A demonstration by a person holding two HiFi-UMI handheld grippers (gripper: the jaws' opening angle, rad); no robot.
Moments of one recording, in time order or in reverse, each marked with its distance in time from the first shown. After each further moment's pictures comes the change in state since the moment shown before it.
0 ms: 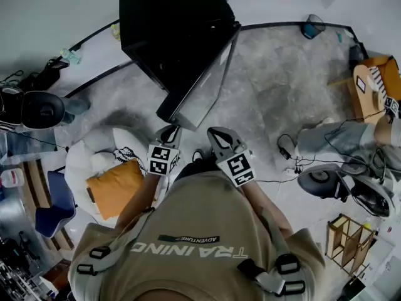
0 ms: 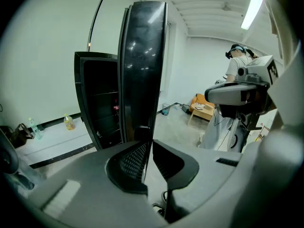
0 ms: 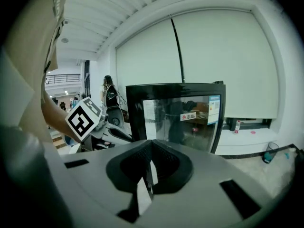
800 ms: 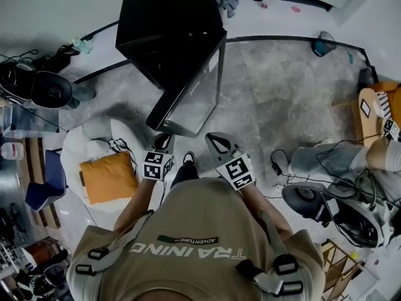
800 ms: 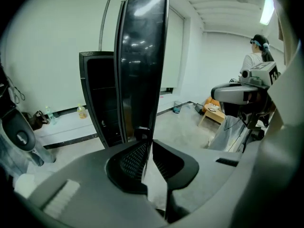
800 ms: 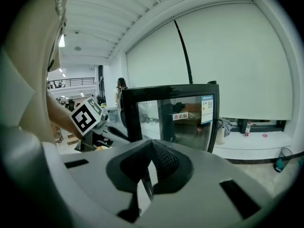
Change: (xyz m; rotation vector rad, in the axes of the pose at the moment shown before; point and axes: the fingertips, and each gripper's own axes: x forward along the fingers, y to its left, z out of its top) left arm 0.002 -0.066 -0.008 -0.124 0.051 0.167; right arm -0.066 -0.047 -0.025 -0.047 -0.017 0.164
